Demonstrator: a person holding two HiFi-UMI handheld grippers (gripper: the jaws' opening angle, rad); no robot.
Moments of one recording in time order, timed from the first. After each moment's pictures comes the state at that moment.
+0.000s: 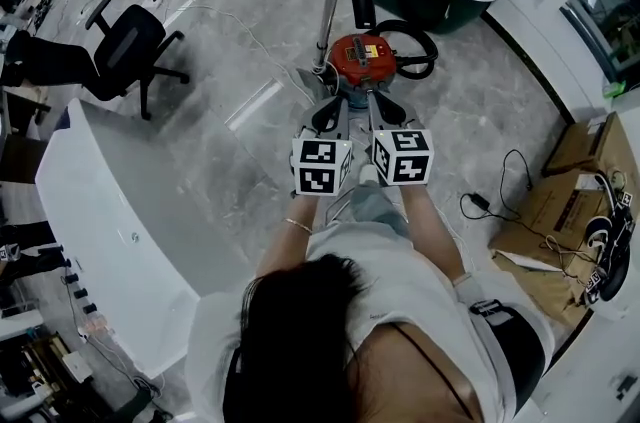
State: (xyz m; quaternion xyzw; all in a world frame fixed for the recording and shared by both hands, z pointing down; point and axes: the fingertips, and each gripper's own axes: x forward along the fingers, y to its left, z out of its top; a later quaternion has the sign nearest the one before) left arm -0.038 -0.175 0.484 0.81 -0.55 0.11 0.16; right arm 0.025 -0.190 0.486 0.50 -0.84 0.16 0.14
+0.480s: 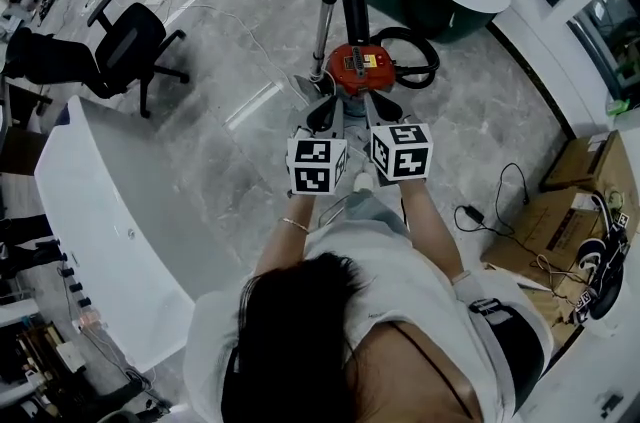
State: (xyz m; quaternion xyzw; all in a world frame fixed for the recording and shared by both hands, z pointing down) left arm -0.027 -0.219 0.481 0.79 -0.57 0.11 0.17; right arm 0.039 -0.238 0.484 0.46 -0.86 0.18 0.15
